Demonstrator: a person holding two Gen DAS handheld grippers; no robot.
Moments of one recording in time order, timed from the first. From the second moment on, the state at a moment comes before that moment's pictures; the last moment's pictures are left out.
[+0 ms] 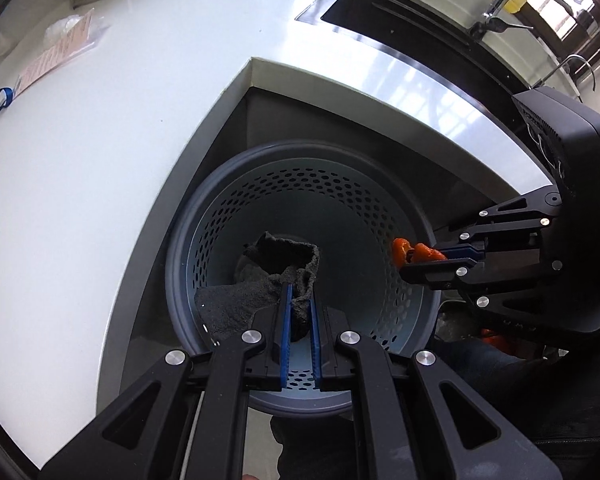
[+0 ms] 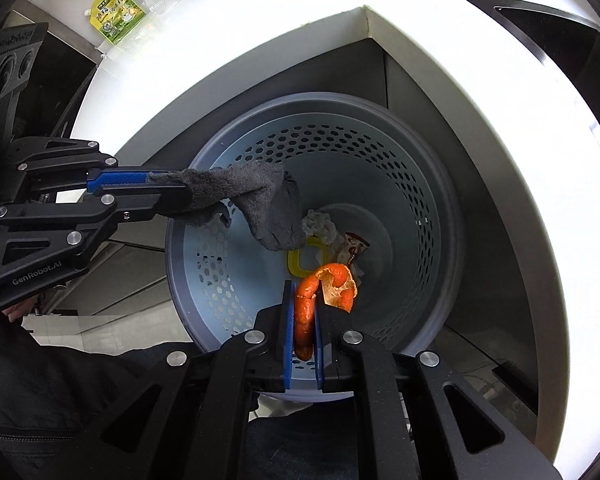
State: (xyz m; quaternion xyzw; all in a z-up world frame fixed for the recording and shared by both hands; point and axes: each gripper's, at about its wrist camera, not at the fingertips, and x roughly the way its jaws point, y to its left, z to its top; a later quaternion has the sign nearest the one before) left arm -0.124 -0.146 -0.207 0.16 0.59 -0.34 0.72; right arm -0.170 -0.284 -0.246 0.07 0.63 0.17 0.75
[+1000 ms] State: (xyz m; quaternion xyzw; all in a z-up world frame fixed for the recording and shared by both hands) left arm -0.125 -0.158 -0.223 0.17 0.59 -0.34 0.71; right arm -0.175 -0.280 -0.248 0.06 0.63 0.17 0.75
